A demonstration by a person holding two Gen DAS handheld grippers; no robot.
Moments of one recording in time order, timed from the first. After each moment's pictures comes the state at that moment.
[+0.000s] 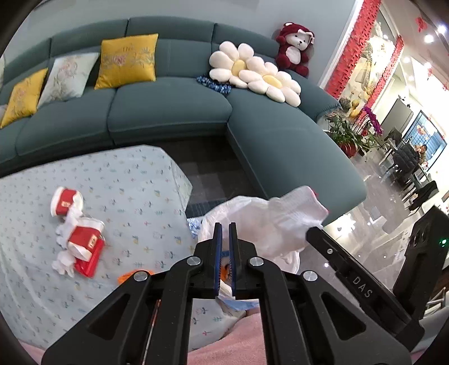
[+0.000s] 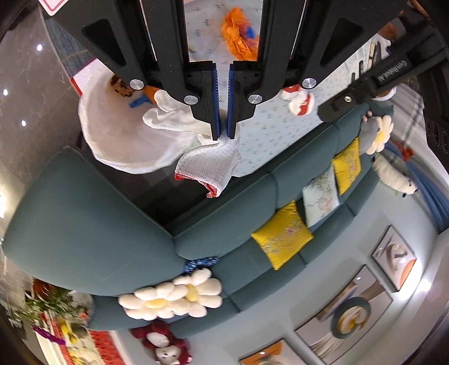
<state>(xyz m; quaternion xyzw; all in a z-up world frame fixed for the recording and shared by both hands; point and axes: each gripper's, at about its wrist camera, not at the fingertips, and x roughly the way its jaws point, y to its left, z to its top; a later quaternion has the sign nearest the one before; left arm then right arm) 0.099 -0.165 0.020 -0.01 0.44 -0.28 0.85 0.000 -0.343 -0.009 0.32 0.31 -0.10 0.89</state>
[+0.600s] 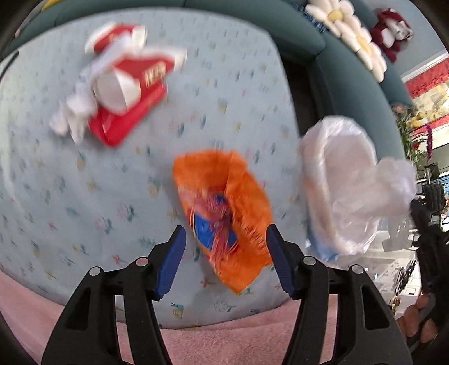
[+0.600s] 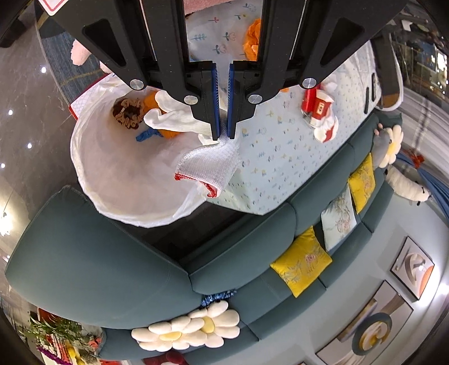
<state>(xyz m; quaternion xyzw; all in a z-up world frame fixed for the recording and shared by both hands) 0.108 -0.065 -0.171 -0.09 0.65 -0.14 0.75 0.013 -0.328 -0.091 0.33 0.38 -0.10 0.86</state>
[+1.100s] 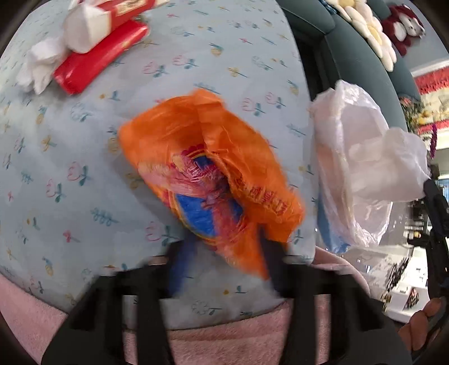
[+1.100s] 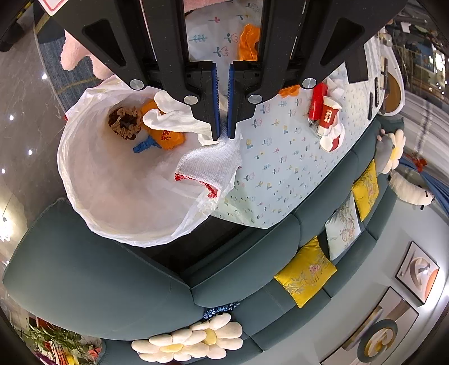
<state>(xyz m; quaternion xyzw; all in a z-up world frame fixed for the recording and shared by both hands) 0.091 -0.087 -0.212 -0.10 0.68 -0.15 0.71 0.024 -0.322 -0.111 0.33 0.40 -0.10 0.85</state>
